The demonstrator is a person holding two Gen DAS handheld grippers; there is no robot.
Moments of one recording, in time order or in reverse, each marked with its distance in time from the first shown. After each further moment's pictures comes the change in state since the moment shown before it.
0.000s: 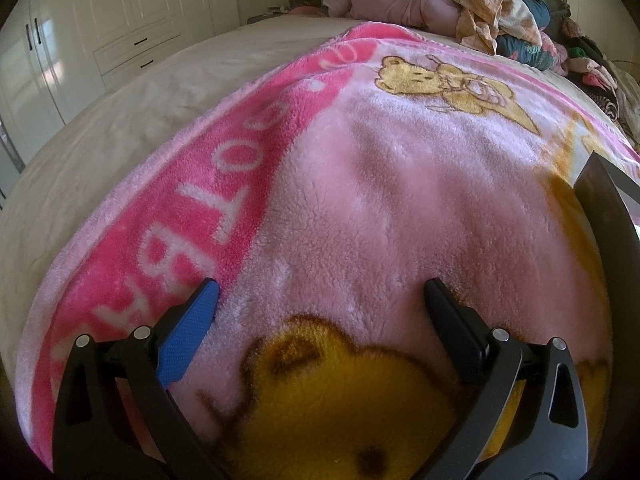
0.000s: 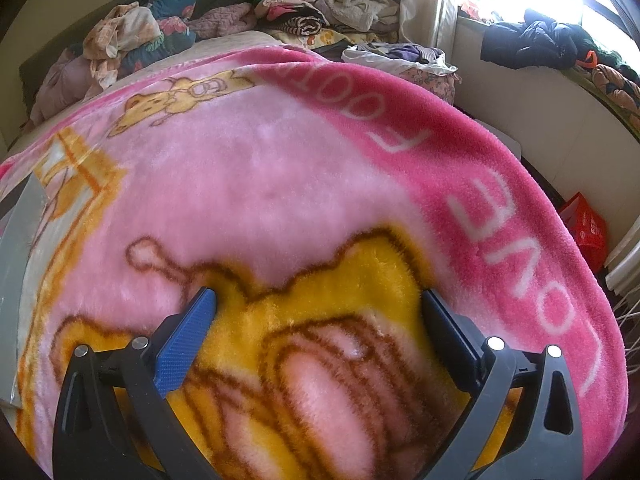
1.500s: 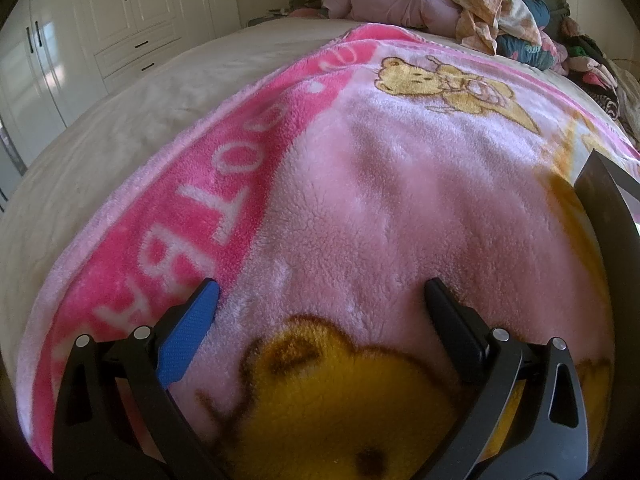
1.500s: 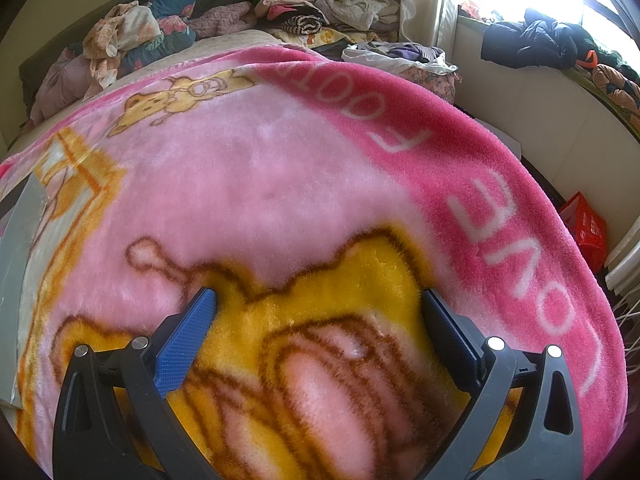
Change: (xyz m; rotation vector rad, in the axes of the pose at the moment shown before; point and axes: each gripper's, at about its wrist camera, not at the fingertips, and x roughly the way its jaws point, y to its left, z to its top) left arm -0.002 -0.001 -0.003 0.001 -0.006 0.002; right arm -0.001 0.000 0.000 0.000 0.001 -0.002
